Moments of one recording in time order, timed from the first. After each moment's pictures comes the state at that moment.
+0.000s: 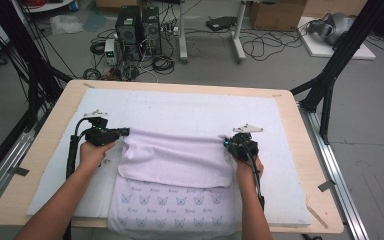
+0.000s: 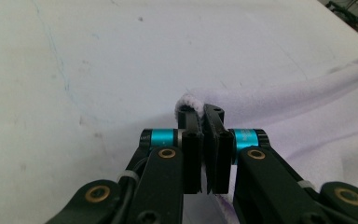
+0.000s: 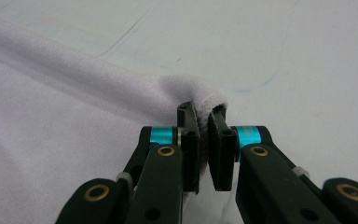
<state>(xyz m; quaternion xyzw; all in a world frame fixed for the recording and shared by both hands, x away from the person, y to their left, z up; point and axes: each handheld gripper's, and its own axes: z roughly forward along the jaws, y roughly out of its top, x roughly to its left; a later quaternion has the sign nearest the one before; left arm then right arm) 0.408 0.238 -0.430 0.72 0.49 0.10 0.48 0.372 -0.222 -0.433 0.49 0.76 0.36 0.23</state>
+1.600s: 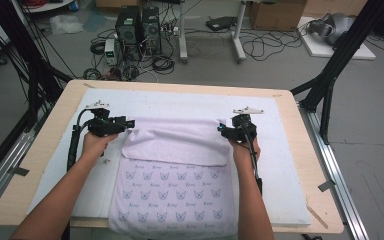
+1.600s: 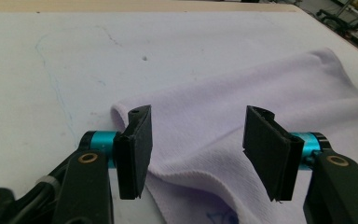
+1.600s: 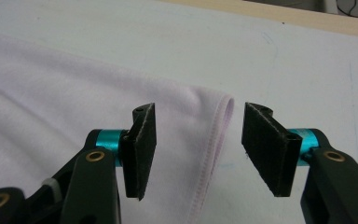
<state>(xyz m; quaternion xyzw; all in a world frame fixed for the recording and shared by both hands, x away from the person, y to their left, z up) 0.420 0.240 -0.423 0.72 0.46 0.12 0.51 0.406 -0.218 -0.405 0.52 0.73 0.38 0.23</state>
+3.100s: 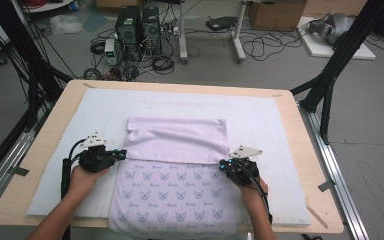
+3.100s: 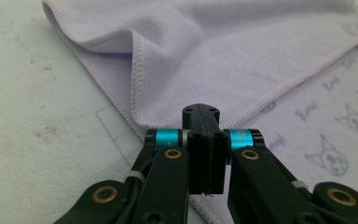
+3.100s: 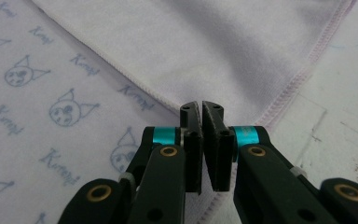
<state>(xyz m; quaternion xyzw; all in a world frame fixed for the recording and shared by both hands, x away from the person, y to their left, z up) 0.327 0.239 -0.442 0.77 0.40 0.14 0.47 0.301 -0.217 -0.438 0.39 0.82 0.37 0.18</state>
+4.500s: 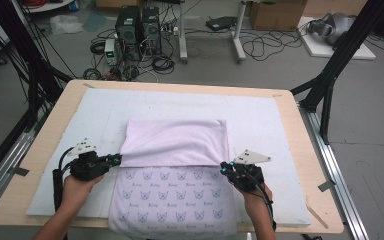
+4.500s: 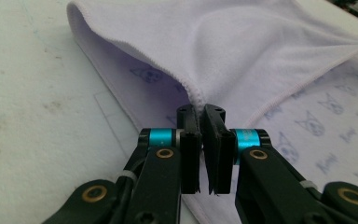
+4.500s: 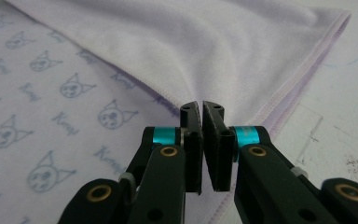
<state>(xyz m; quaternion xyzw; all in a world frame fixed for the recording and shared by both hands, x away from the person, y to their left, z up) 0.289 0.246 -0.429 0.75 0.43 0.13 0.49 0.272 -0.221 -0.418 0.39 0.80 0.41 0.19</state>
